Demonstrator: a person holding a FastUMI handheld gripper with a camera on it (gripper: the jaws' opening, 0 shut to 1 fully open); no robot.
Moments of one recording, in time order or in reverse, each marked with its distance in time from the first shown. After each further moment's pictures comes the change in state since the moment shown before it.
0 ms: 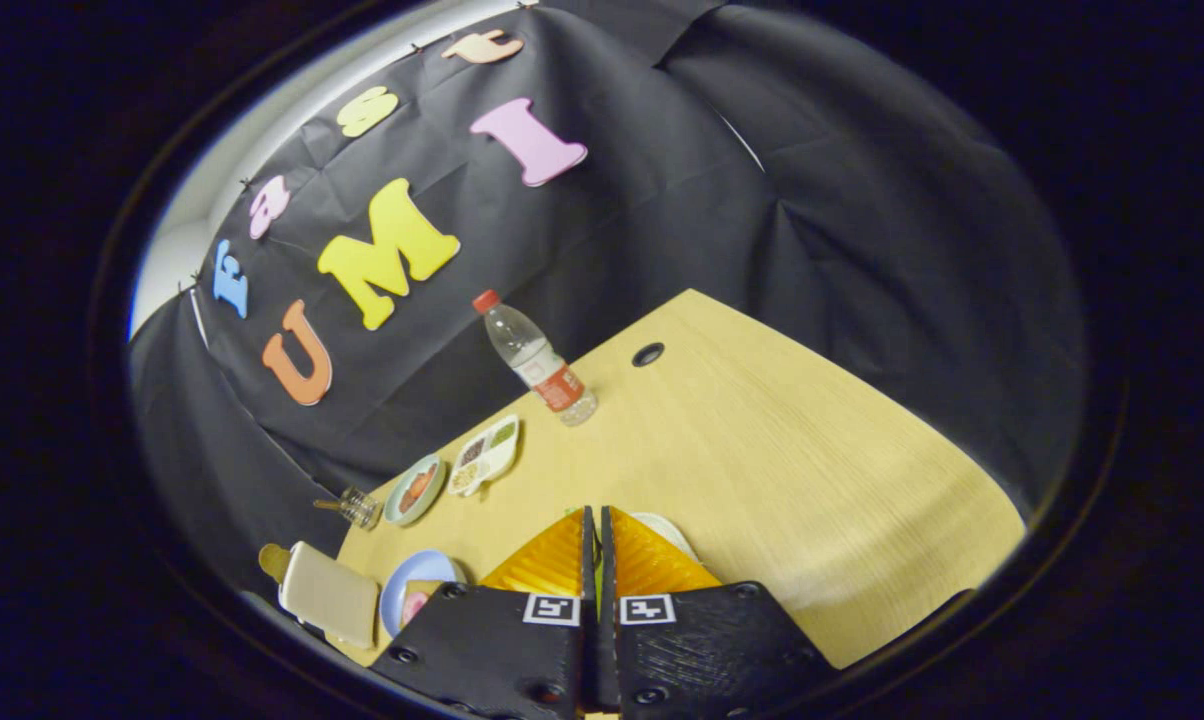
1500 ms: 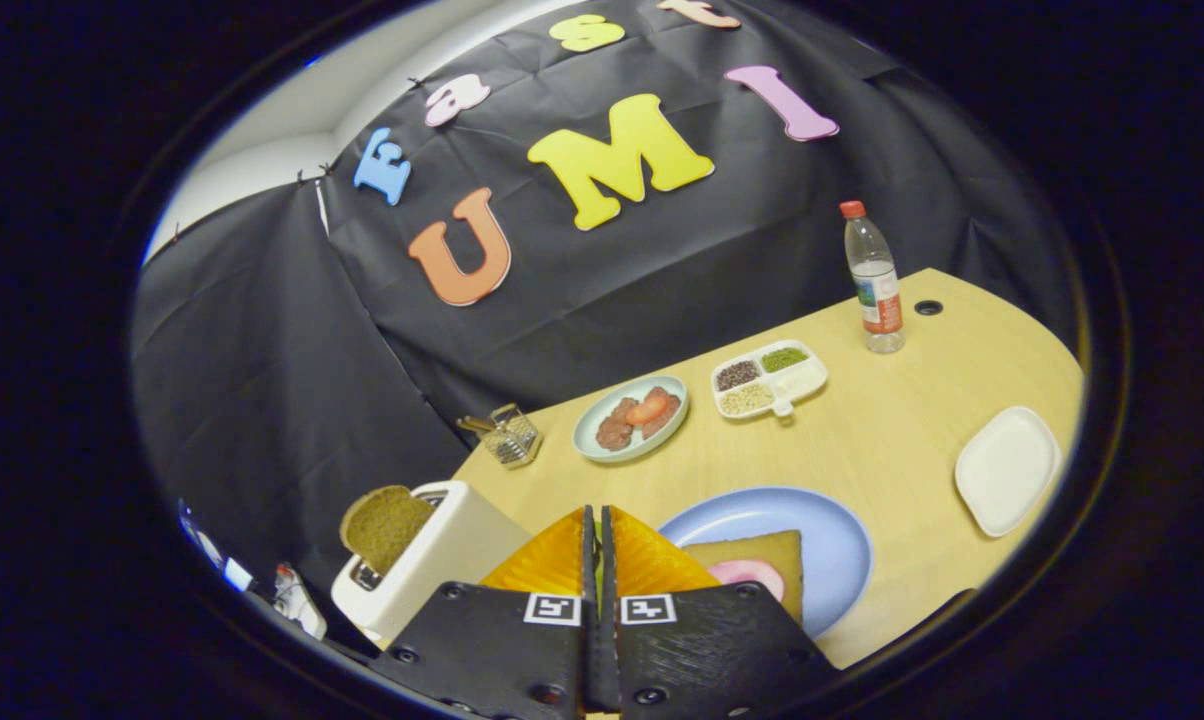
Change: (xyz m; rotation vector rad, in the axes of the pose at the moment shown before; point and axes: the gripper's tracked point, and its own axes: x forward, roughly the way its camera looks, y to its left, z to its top) arm 0.047 0.299 -0.177 -0.281 0.068 0.222
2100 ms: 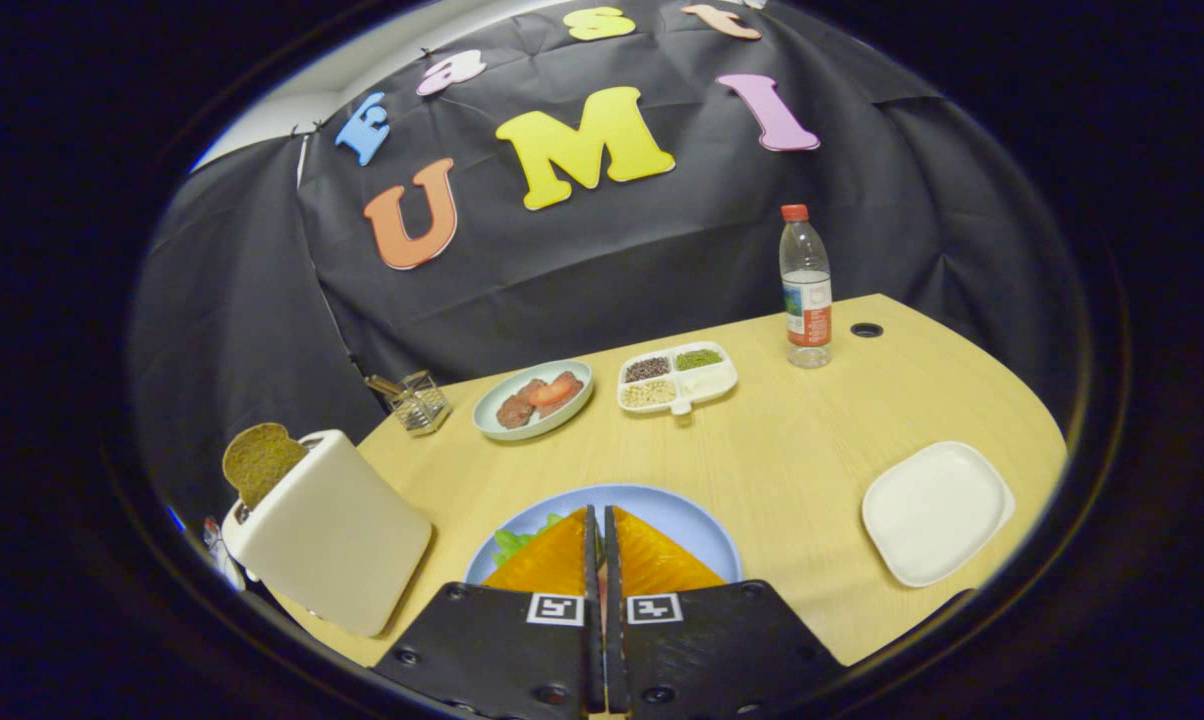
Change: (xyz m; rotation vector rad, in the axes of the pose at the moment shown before) arm 0.005 -0.089 -0.010 -0.113 0.031 -0.165
